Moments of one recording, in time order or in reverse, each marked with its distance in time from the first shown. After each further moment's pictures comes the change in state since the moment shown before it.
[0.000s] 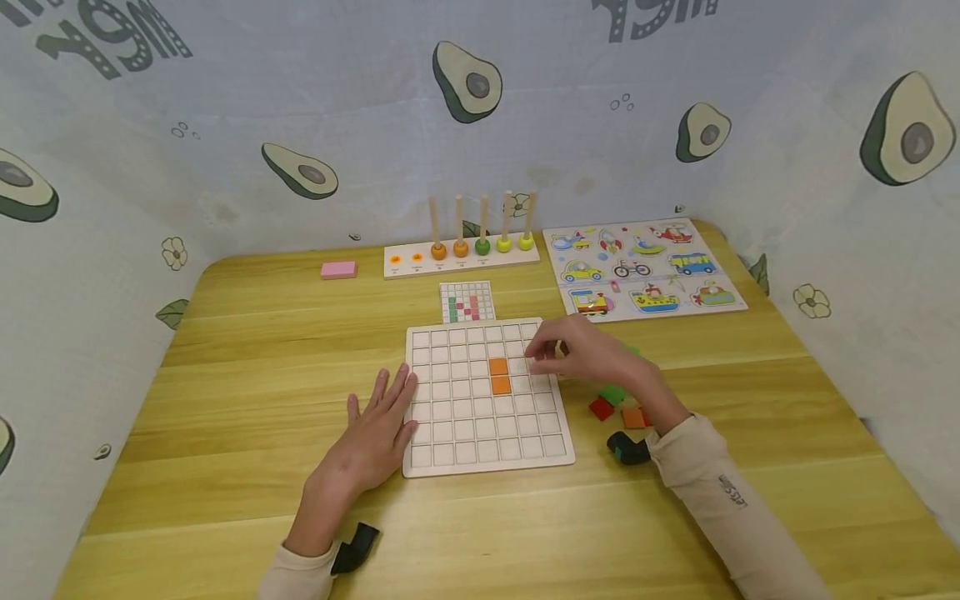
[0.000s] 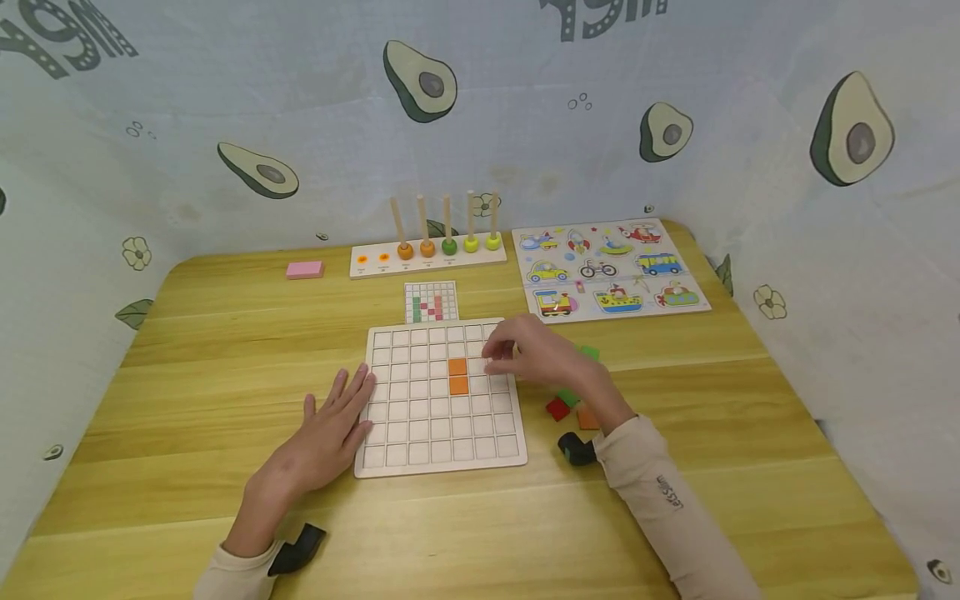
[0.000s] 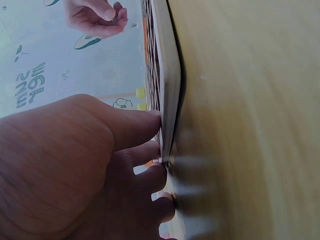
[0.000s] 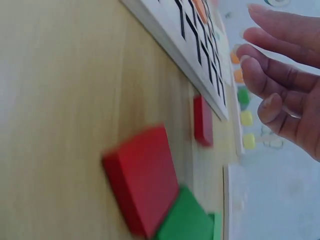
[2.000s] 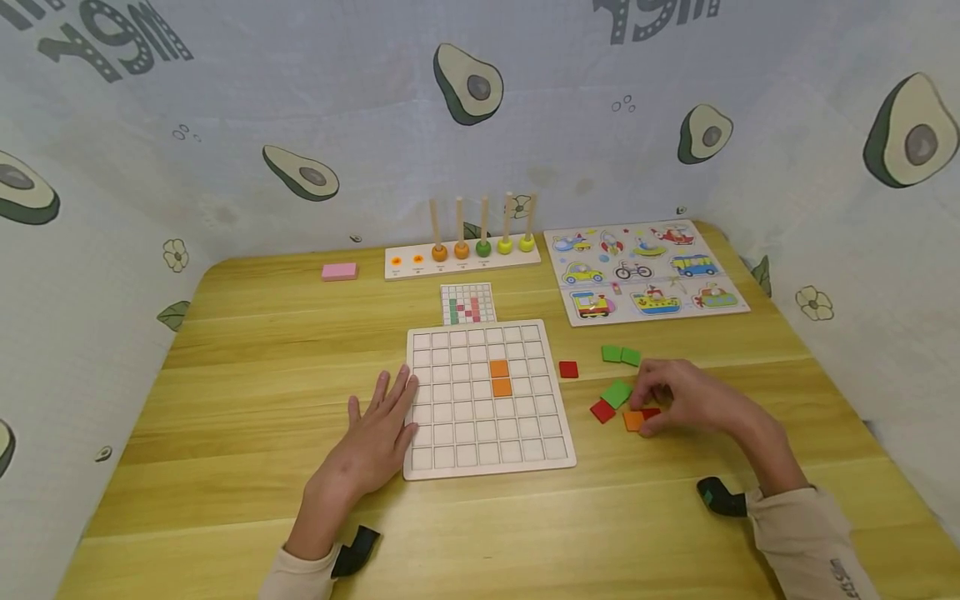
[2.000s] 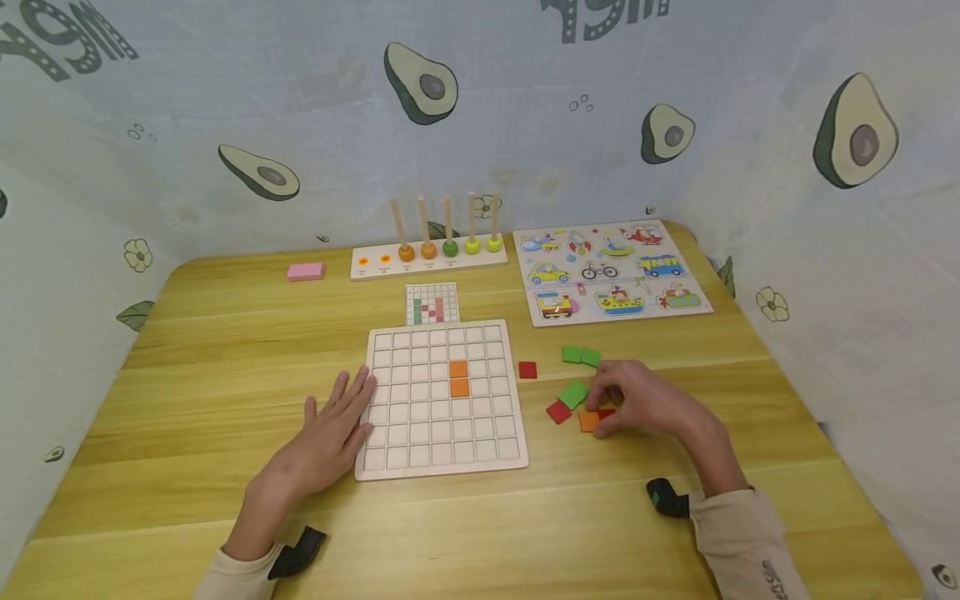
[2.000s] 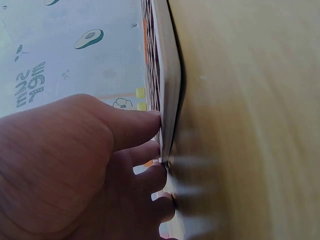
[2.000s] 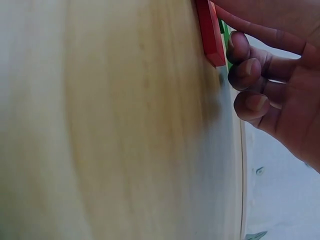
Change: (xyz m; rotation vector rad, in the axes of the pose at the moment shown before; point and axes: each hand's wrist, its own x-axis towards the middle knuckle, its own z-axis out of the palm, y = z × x) left_hand -0.001 0.001 -0.001 -0.013 0.003 0.006; right_hand -0.116 0.052 -0.022 0.030 -0.074 0.211
